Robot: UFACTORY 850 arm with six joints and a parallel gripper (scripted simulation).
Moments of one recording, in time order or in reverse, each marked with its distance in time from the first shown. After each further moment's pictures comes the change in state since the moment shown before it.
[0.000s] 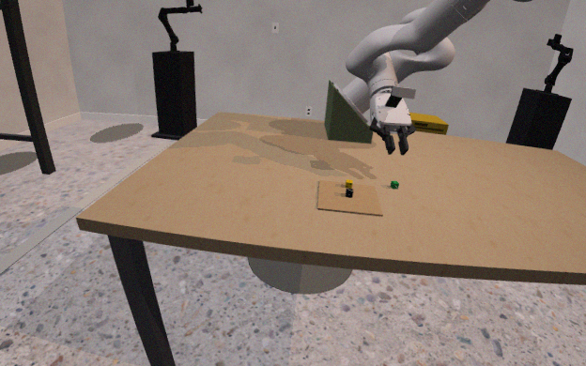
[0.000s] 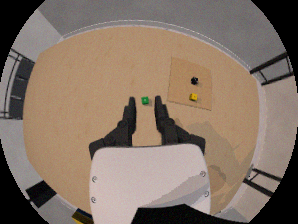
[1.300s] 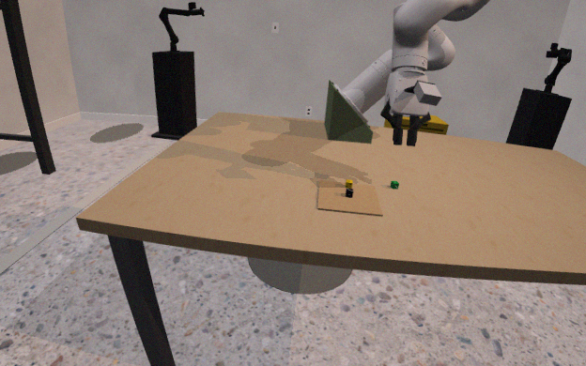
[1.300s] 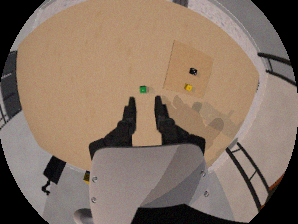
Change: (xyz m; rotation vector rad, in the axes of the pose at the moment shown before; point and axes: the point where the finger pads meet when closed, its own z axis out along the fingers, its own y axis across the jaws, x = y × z) arm 0.047 0.001 0.004 -0.017 -0.550 -0.019
